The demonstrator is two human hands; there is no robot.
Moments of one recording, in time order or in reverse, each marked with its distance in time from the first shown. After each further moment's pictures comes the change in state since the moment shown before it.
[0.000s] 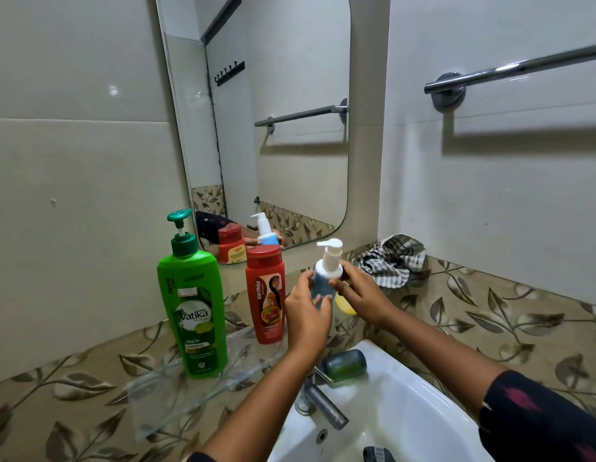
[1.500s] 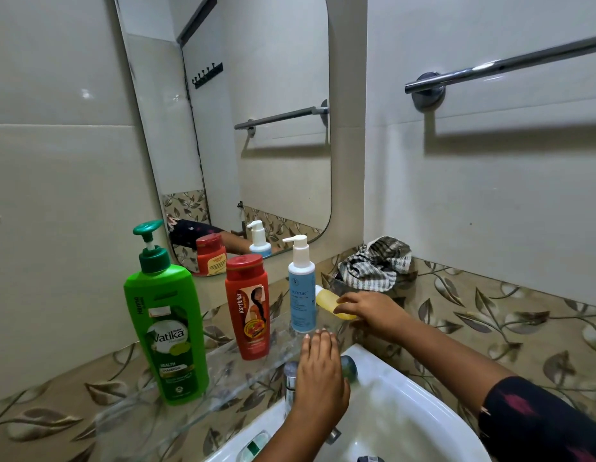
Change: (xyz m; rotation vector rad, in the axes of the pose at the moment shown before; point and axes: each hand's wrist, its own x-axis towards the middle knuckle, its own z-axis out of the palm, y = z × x) left_hand -0.053 -0.055 0.036 0.992 -0.493 0.379; right_hand -0.014 0.040 -0.033 -0.964 -0.459 -0.045
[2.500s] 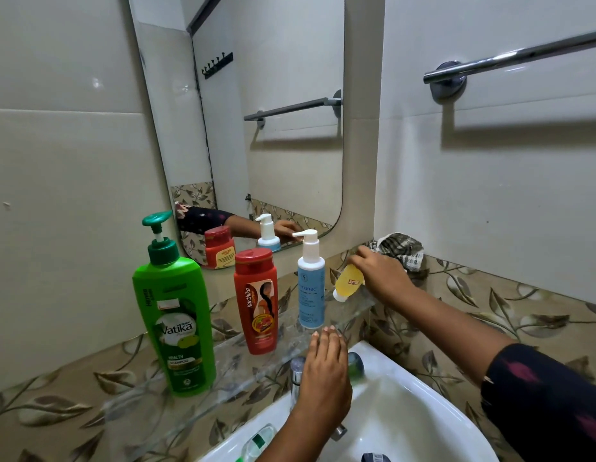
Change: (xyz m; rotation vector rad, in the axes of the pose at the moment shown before) left_hand -0.002 -0.003 0.007 0.063 0.029 0.017; right_hand 0.027 0.001 -0.044 -0.031 0.221 0.280
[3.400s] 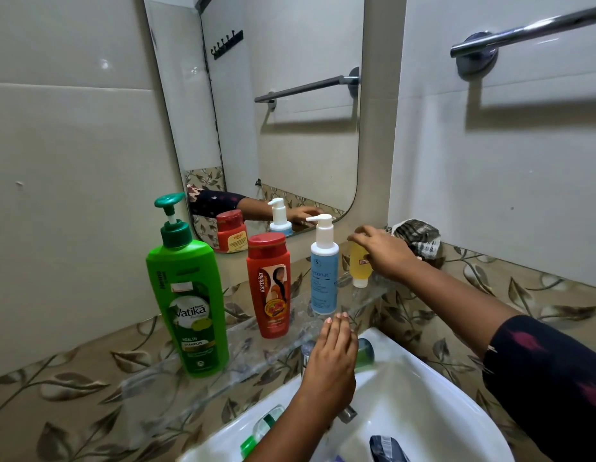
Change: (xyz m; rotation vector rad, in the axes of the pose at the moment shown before) left_hand -0.004 -0.015 0.011 0.029 -0.033 0.124; right_hand 0.030 0.003 0.012 0.107 -0.055 -0.016
